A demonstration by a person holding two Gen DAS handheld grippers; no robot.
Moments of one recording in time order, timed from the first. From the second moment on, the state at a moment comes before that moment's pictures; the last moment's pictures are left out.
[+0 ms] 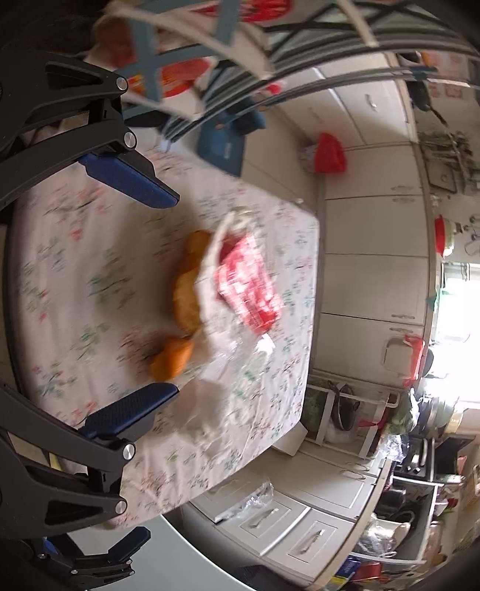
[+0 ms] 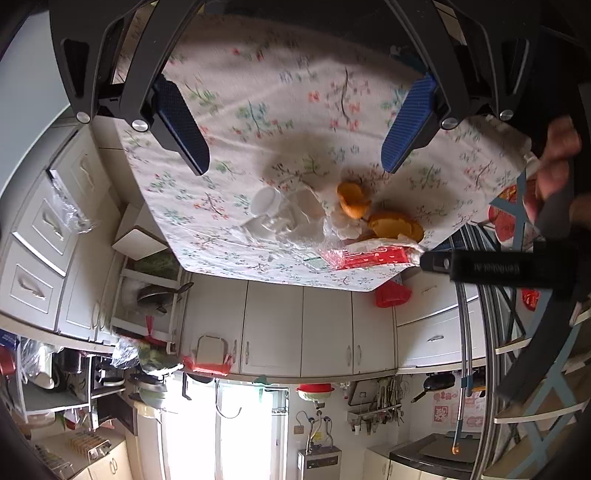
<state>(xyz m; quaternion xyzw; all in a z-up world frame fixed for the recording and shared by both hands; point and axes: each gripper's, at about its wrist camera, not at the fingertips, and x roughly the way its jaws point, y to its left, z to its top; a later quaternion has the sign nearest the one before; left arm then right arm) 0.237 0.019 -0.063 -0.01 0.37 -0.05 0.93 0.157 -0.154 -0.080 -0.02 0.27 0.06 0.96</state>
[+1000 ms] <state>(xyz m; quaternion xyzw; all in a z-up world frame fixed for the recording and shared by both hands) 0.378 0.007 -0.109 0.07 0.45 -0.13 0.88 0.243 -0.154 -0.111 0.08 0.35 0.09 0.93</state>
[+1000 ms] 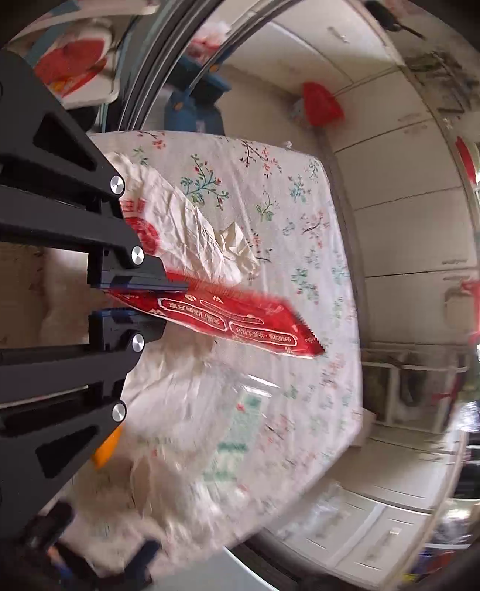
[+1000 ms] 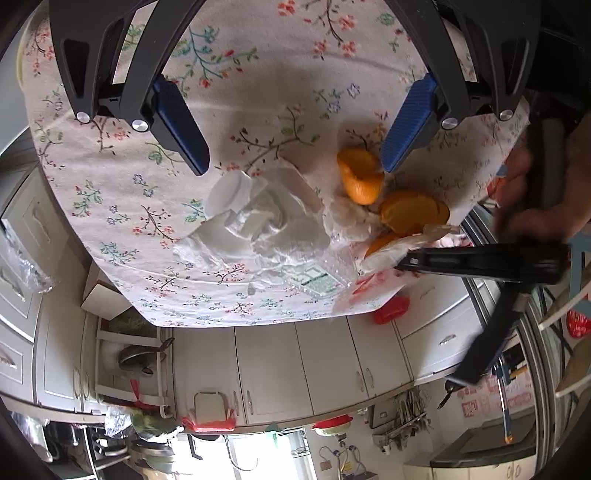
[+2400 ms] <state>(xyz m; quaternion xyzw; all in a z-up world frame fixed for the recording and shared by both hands) 0.253 0.011 -0.123 0.06 0.48 -0.12 0.87 0.209 -0.207 -0.136 0.21 0.43 0.11 0.87</state>
